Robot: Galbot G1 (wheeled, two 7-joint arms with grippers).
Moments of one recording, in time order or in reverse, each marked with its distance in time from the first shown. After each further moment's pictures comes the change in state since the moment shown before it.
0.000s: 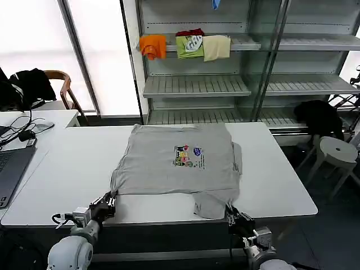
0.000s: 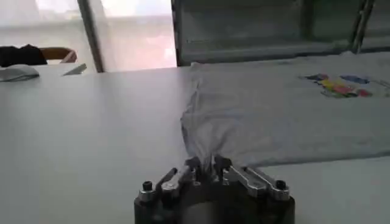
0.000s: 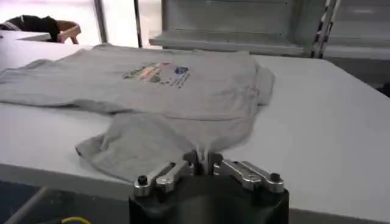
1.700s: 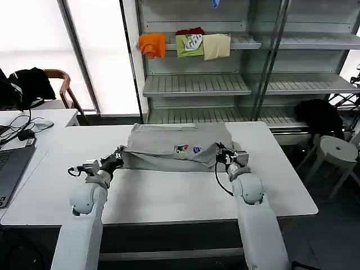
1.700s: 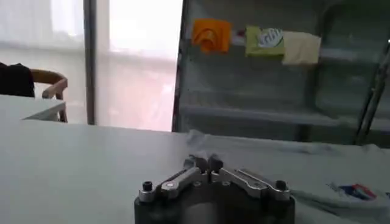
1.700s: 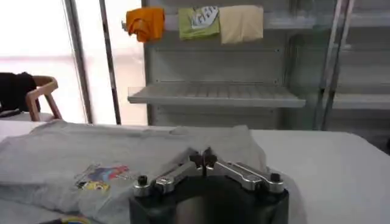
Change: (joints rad) left arm -0.496 -0.053 0.045 0.422 -0.079 -0.123 0.004; right arm 0.773 0.136 -0.015 -0.687 -0.084 0.110 -0.038
